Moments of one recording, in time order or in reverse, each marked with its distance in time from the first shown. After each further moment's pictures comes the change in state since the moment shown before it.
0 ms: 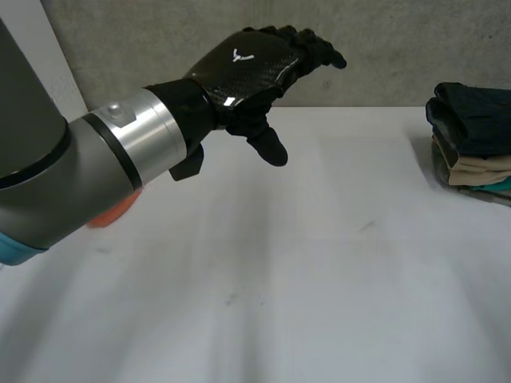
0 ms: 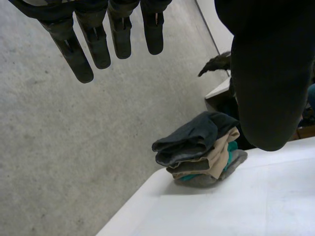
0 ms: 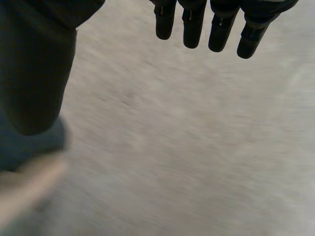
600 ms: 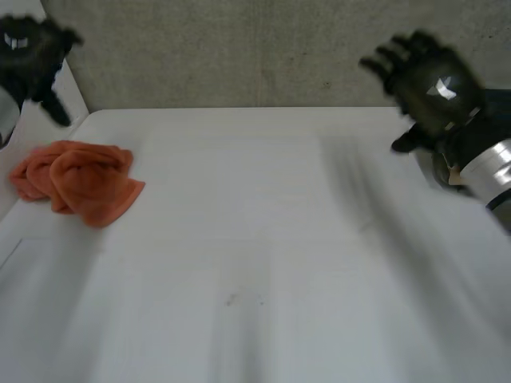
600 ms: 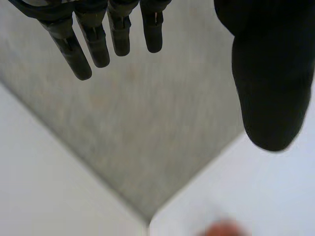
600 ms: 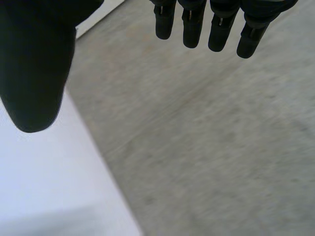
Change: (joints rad) left arm 0.486 0.032 -0.155 0.075 -0.406 0.371; right arm 0.671 -0.358 0.622 -0.306 -0.117 -0.209; left_hand -0.024 -0.033 -0.021 -0.038 -0.045; right_hand 0.000 0.000 0.000 0.000 0.000
